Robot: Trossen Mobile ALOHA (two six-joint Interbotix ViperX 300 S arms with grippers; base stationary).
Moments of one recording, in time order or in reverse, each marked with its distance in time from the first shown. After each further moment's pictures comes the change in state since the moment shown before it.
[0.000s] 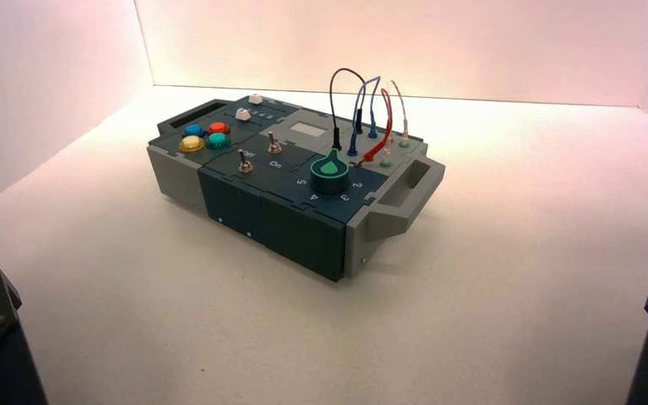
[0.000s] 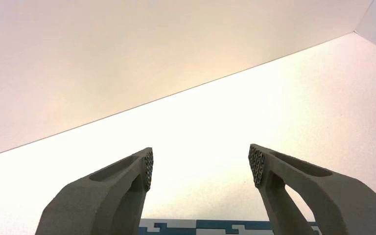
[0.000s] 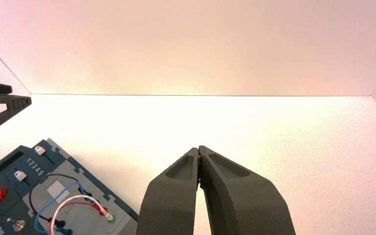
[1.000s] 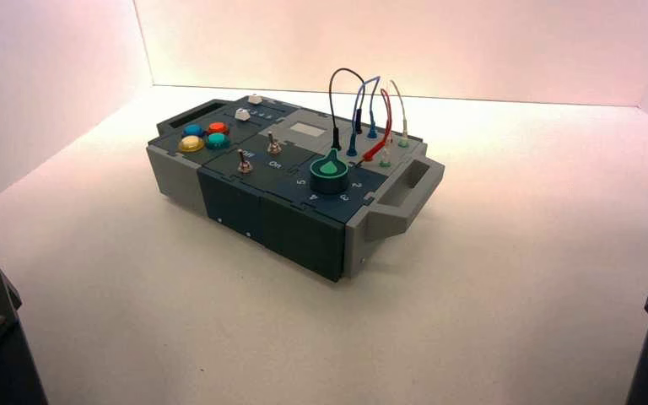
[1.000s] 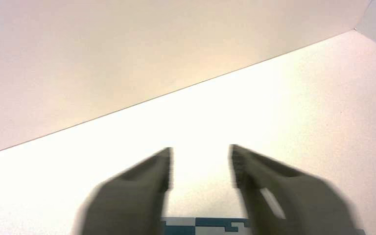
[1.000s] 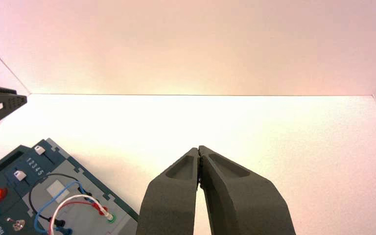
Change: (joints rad) left arm 0.000 -0.002 0.008 0.002 0.011 0.000; right arm 0.000 0.000 0.000 0.000 0.000 0.002
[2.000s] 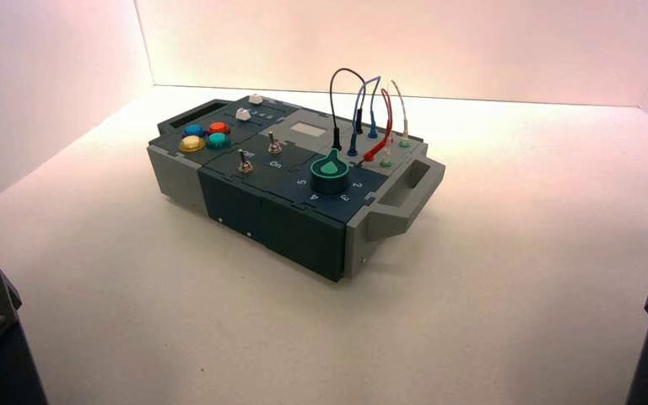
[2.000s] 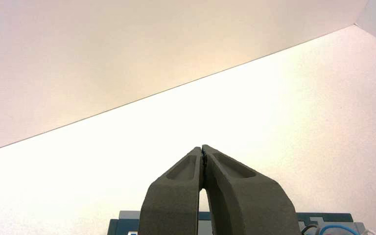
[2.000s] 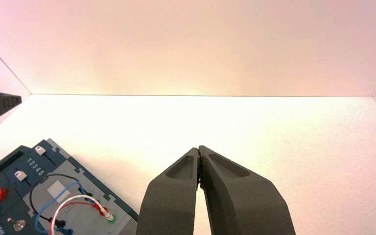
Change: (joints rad) left arm -0.002 -0.011 0.014 0.003 -0.002 0.005; right arm 0.000 -0.005 0.000 0.000 0.000 0.000
